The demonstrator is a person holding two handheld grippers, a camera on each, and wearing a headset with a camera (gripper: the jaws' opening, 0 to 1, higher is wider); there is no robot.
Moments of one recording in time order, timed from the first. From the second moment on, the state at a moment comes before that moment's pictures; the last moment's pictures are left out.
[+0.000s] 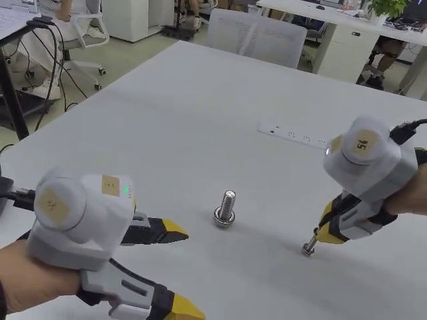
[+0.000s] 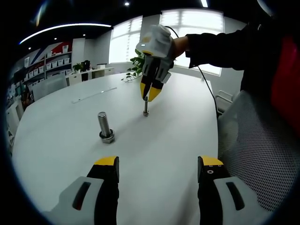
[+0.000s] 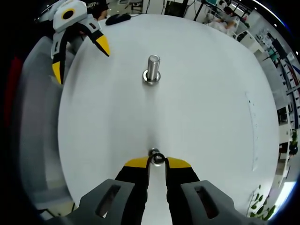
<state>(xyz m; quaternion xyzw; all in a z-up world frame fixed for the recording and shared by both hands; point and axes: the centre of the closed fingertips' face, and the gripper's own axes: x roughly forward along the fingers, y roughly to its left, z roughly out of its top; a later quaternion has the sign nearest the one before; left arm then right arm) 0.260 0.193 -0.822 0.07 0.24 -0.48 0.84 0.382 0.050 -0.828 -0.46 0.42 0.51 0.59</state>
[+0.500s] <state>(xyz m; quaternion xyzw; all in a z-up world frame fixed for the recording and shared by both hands) 0.260 0.194 -0.824 0.07 0.24 -0.48 0.84 0.382 0.049 -0.851 -0.45 0.43 0.52 0.59</state>
